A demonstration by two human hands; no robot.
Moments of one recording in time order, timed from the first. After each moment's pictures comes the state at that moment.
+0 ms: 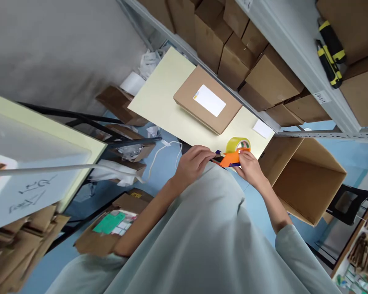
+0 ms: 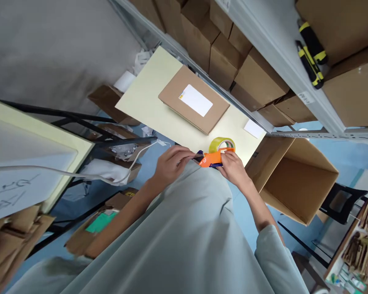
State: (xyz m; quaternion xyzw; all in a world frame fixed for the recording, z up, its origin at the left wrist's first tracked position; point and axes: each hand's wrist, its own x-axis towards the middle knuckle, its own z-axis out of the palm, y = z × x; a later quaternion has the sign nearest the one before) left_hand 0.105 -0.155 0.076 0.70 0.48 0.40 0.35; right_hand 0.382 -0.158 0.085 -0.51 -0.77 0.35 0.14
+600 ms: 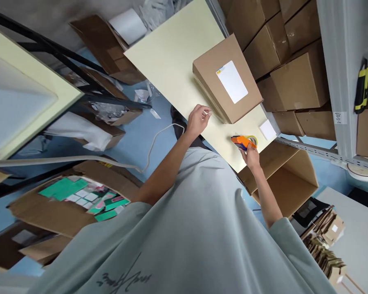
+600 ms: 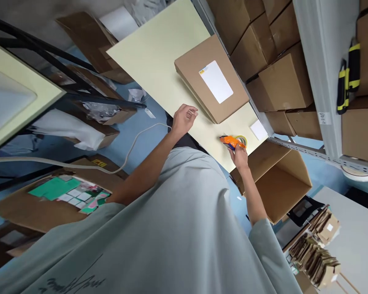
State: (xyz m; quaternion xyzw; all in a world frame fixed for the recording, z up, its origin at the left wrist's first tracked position) left_hand 0.113 -0.090 -0.104 0.45 0.65 0.45 0.41; right_hand 0.446 -0.140 -0.026 -0.64 -0.71 0.21 -0.20
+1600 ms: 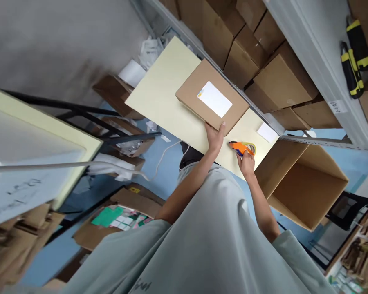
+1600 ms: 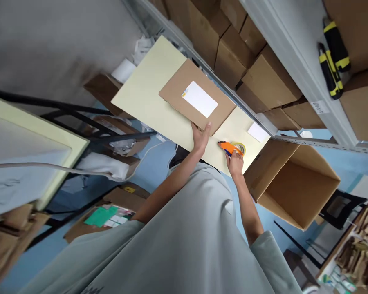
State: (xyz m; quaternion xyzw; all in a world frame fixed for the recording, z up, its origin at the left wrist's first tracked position) left_hand 0.217 -0.054 -0.083 0.27 0.66 0.50 0.50; right_hand 0.407 -0.156 -0.055 -0.73 -0.64 0.21 -0.10
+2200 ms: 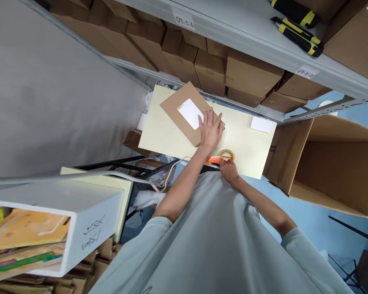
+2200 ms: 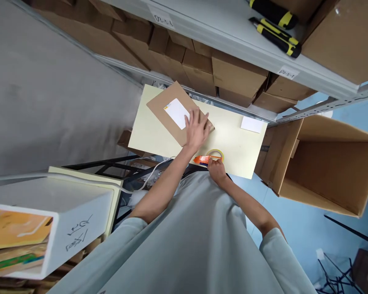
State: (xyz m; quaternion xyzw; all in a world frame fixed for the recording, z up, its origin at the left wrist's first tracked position) left_hand 0.203 0.006 -0.032 0.76 0.56 0.20 0.27; right_hand 0.296 -0.179 -0.065 -0.61 -0.74 0.23 -0.15
